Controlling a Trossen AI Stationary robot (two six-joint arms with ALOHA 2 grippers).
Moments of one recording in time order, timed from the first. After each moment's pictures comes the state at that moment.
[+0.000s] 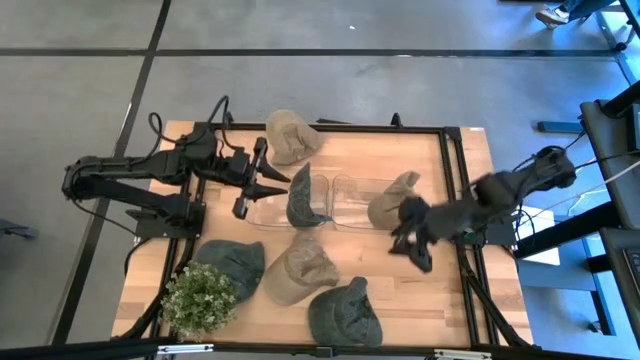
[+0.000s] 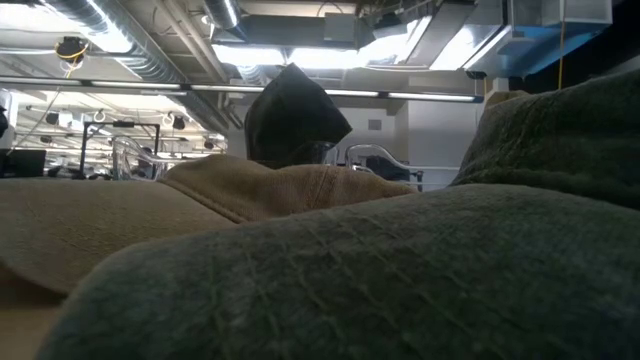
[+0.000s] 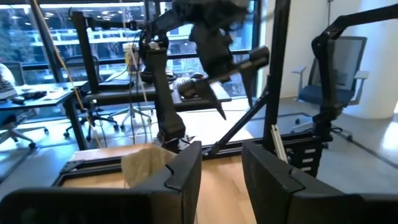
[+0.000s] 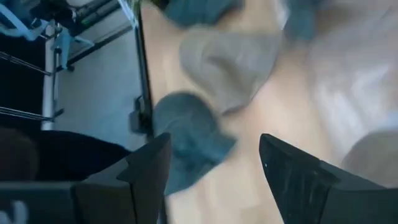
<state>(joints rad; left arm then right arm) 0.08 0.96 0.96 0.00 0.26 0.04 0.49 1.26 1.44 -0.99 0.14 0.81</state>
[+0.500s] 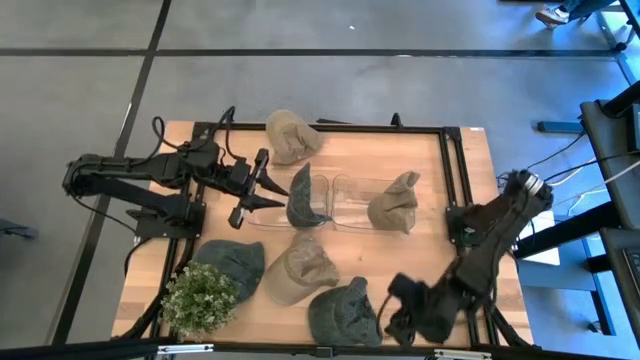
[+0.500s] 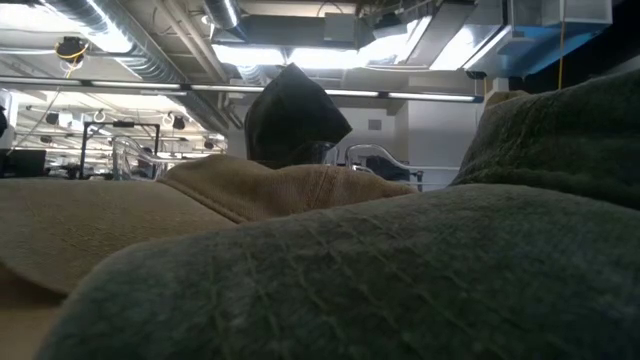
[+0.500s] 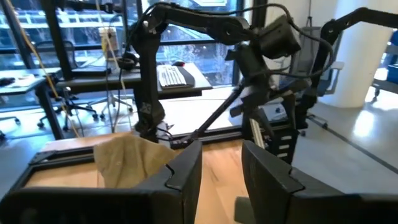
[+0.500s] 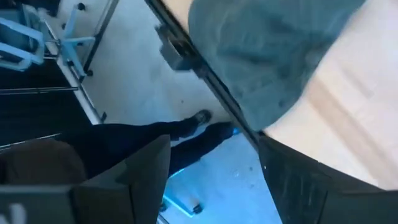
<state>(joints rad) 0.01 0.96 0.96 -0.06 0.26 0.02 0.86 1.62 1.43 -0.75 0.16 1.61</state>
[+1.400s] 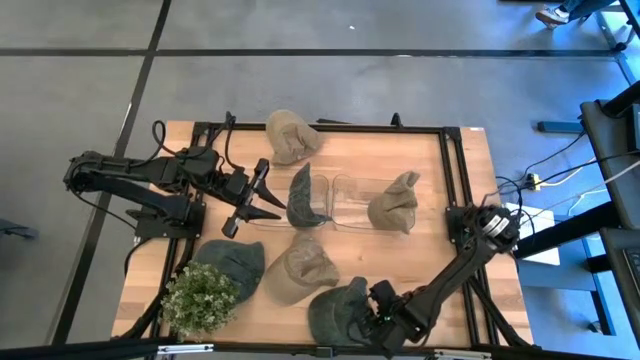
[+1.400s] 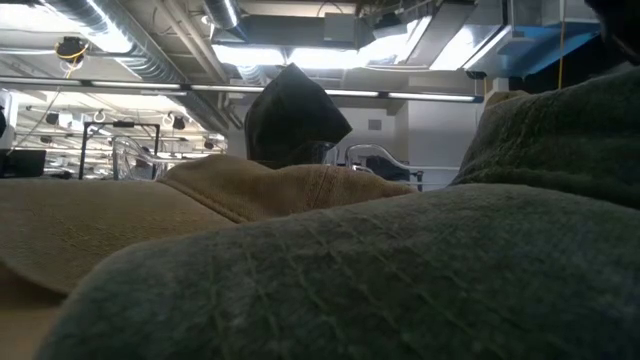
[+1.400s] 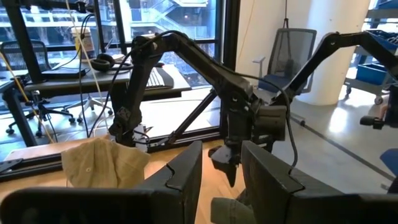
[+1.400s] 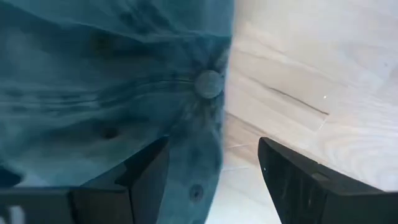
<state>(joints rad) -0.07 0.96 0.96 -0.06 0.26 0.01 0.82 2.02 1.43 -0.80 0.20 1.96</state>
